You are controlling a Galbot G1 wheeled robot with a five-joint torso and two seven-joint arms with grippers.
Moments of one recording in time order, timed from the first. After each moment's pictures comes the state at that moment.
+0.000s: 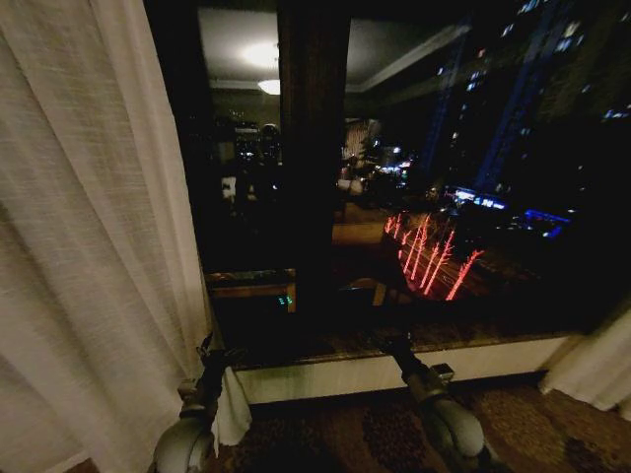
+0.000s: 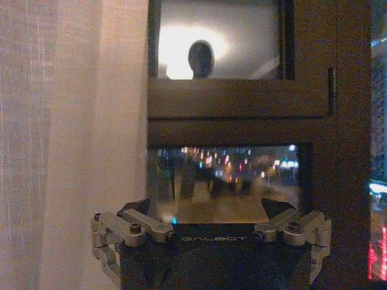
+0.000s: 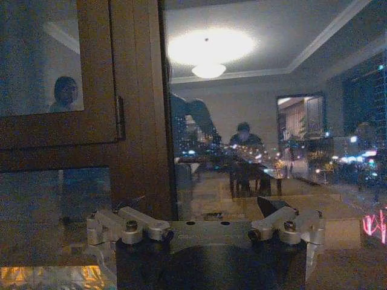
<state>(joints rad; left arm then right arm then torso) 1.32 -1.25 -0.49 -1.85 -0.25 -0.06 -0.08 -1.36 1.14 0.49 1.96 0.46 -0.01 0.00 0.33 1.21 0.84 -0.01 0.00</state>
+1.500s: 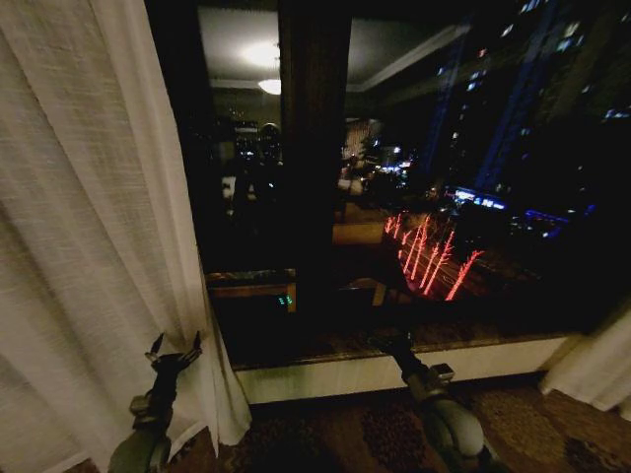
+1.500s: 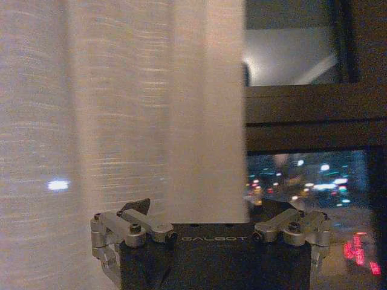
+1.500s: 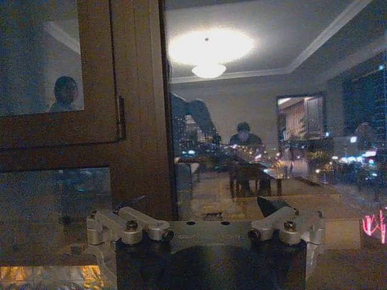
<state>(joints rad) 1.36 -1.22 -0.61 -1.72 -0.30 -0.26 -0.04 -1.36 1.14 0.48 1.96 0.46 -0.01 0.00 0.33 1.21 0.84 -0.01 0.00</state>
